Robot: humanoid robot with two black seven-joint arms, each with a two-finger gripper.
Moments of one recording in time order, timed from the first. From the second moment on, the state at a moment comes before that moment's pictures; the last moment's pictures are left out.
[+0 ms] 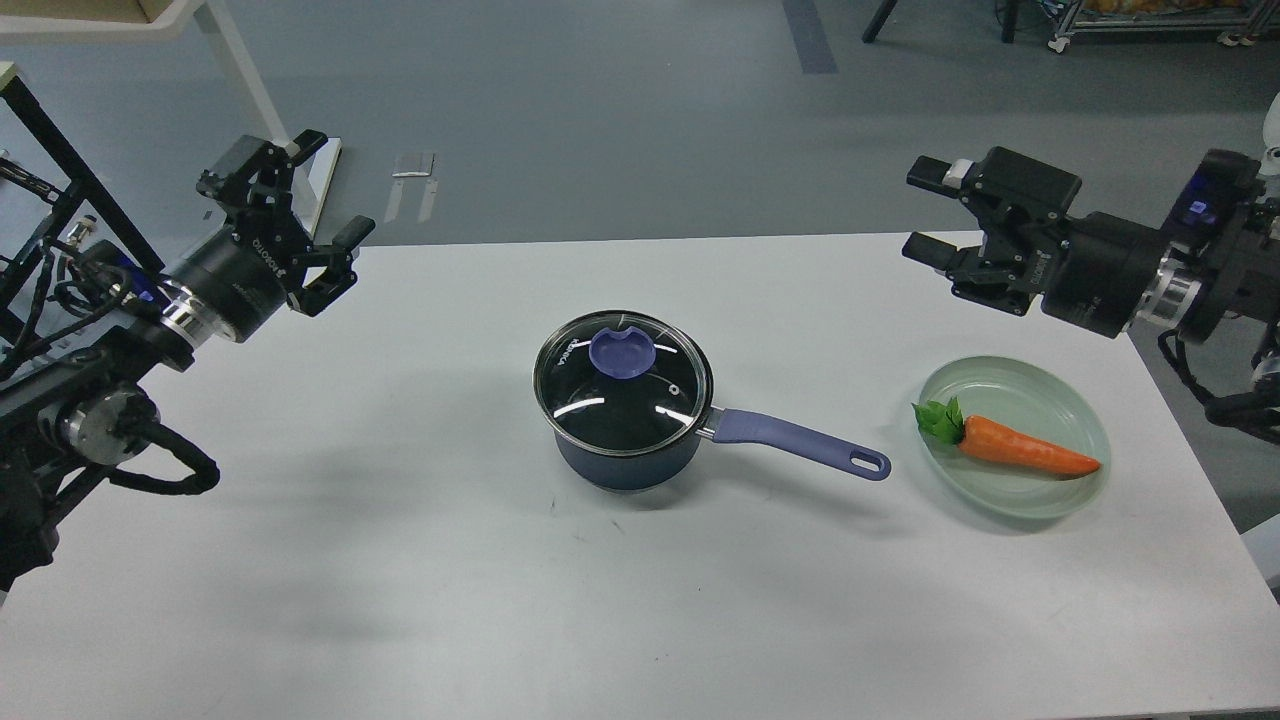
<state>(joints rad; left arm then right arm) -0.71 0.65 -0.54 -0.97 0.35 -0.40 -0.49 0.93 -0.87 0.35 1.26 -0.86 0.49 0.49</state>
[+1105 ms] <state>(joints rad) -0.81 0.59 -0.54 -1.12 0.81 -0.33 -0.49 1.32 -0.52 -0.33 1.21 -1.78 0.25 0.49</state>
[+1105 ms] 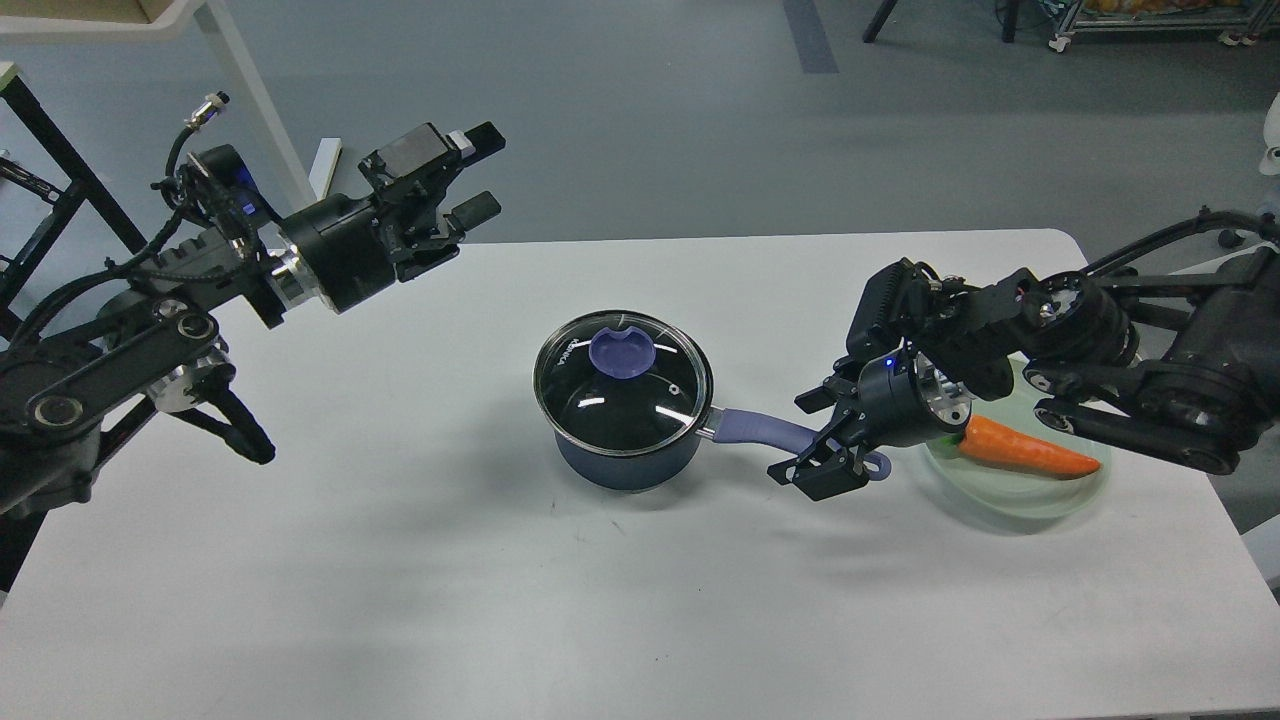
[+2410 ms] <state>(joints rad) -1.06 0.46 -0.19 -1.12 1.86 0.01 -0.49 1.34 -0.52 -0.35 1.21 -1.77 0.25 0.49</state>
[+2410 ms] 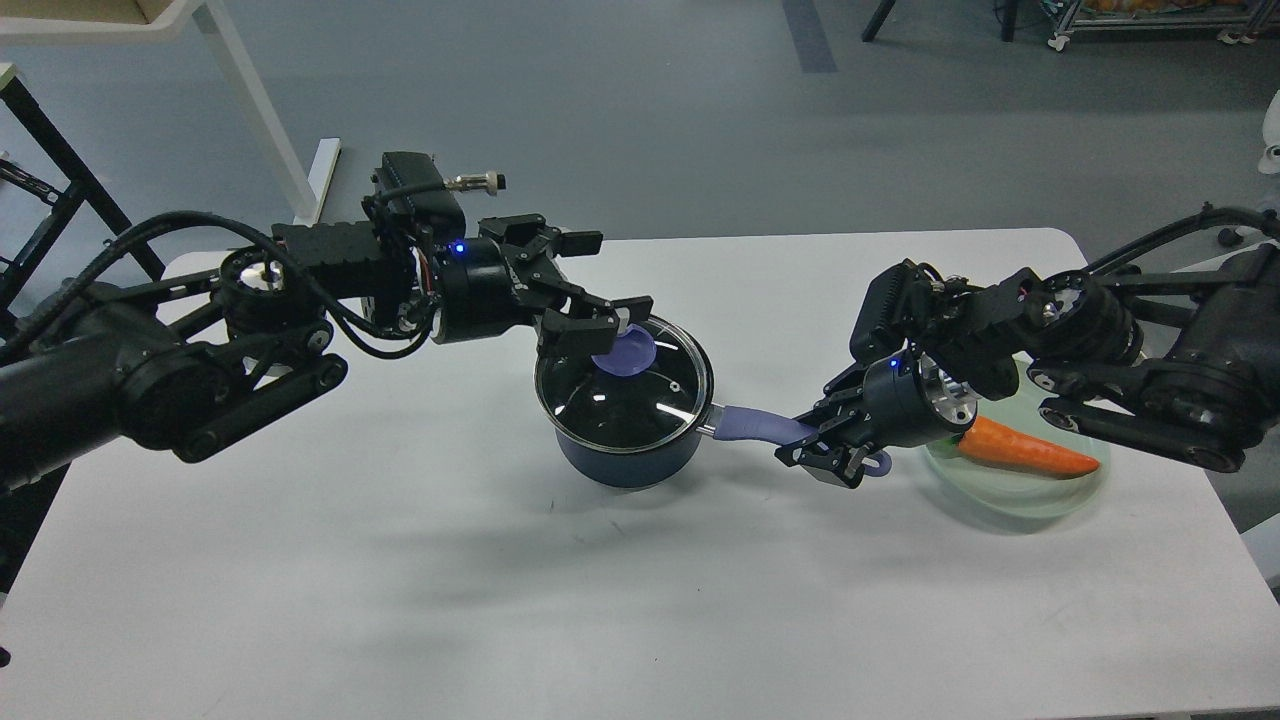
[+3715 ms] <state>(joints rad) -1.00 0.36 -0.07 -0.95 1.92 0.13 -0.49 1.34 -0.52 -0.35 1.21 -1.77 0.25 0.49</state>
